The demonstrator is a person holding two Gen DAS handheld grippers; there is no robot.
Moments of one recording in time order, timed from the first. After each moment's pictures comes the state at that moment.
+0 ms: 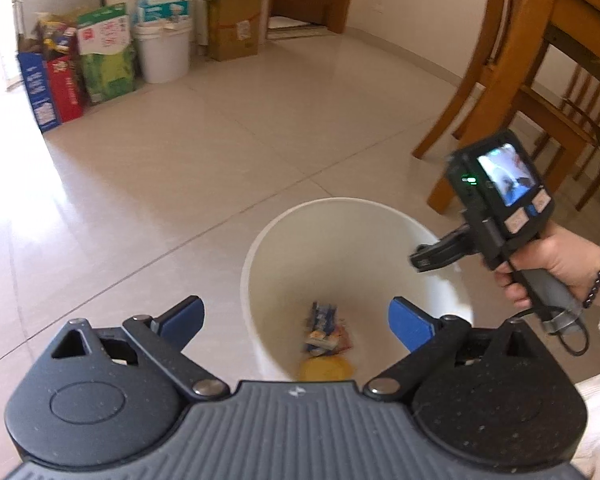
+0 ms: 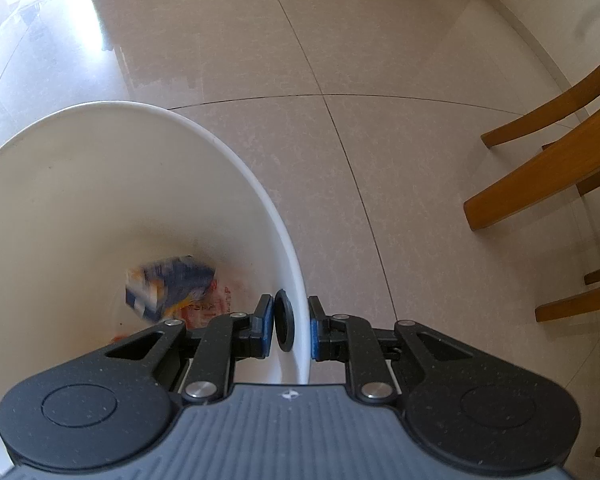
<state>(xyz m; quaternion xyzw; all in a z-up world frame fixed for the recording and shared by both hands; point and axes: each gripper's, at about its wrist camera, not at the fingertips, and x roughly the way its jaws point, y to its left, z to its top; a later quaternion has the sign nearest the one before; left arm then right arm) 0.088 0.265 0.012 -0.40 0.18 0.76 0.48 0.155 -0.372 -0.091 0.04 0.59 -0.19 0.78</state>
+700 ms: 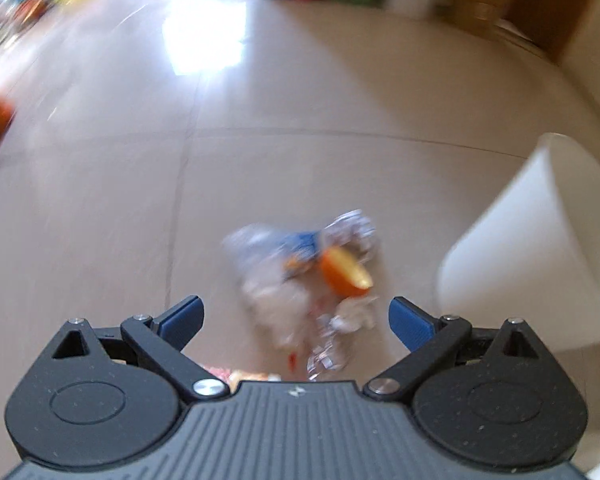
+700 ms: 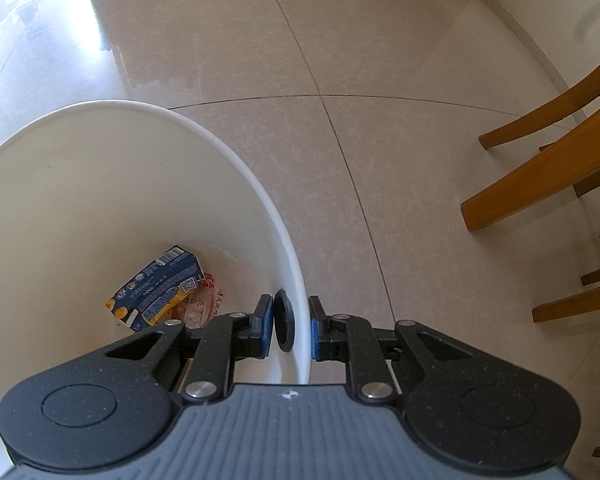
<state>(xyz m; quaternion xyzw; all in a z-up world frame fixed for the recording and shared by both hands) 0.056 0.077 -0.108 -0.53 0.05 0.83 0.17 0.155 -0.369 -0.091 0.04 0.59 -0.20 0.78</state>
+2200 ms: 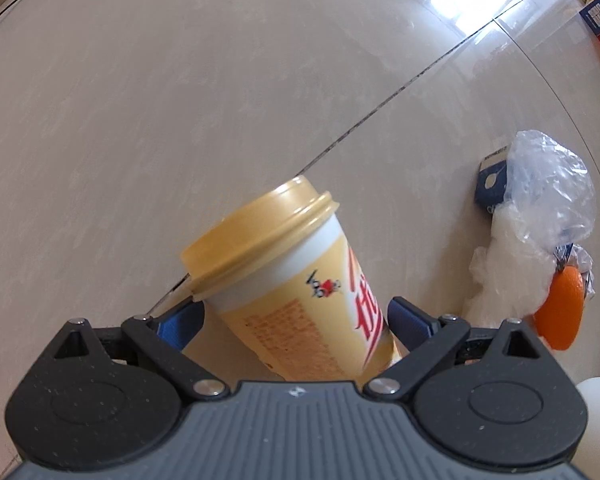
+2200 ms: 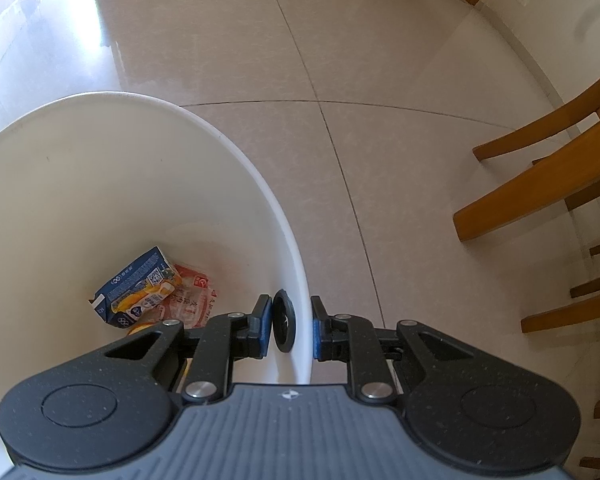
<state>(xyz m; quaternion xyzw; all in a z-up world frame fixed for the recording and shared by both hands) 0.069 -0.013 -0.314 -0.62 -0.25 0.72 -0.19 0.156 -0.364 -0.093 0.01 0.59 -0.20 0.78</state>
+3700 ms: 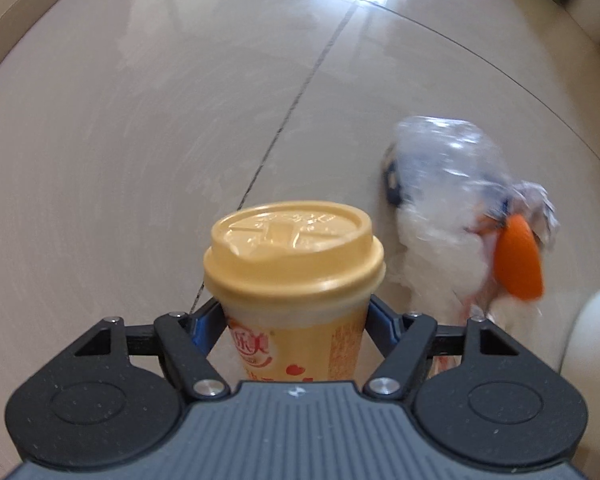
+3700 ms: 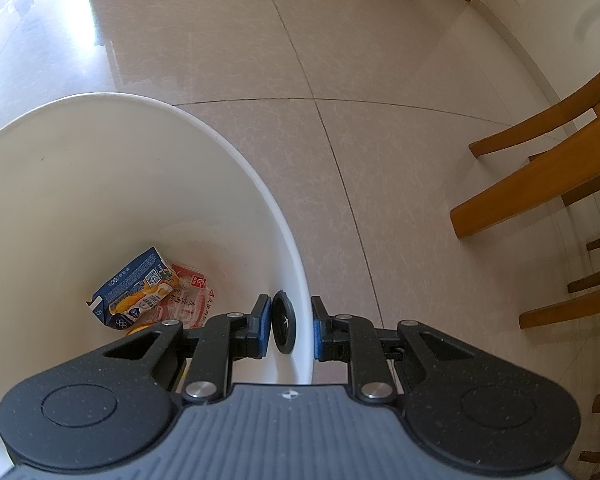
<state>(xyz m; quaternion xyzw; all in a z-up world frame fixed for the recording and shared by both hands) 0.023 0.026 -0.275 -0.62 -0.13 0.77 -0.09 0.159 -0.363 -0.094 0.01 0.59 -0.21 0.78</state>
